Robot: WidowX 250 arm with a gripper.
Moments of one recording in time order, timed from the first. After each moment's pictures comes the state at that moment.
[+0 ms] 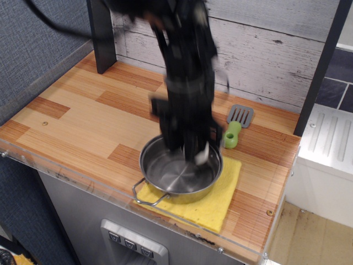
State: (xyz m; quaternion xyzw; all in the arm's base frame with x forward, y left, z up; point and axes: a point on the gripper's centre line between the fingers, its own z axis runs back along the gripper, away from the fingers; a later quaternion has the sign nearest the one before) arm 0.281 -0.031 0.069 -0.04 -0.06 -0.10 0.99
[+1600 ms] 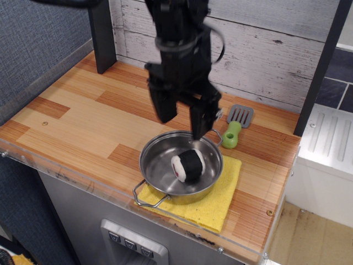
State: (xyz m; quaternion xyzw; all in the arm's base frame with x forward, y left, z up) arm 0.282 -0.028 0.074 -0.05 -0.05 -0.13 0.99
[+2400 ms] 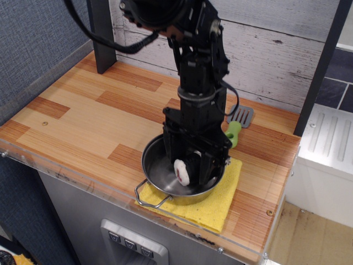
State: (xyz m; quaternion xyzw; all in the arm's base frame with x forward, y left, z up) arm 0.275 -0.047 0.019 -0.05 0.03 -0.17 0.98
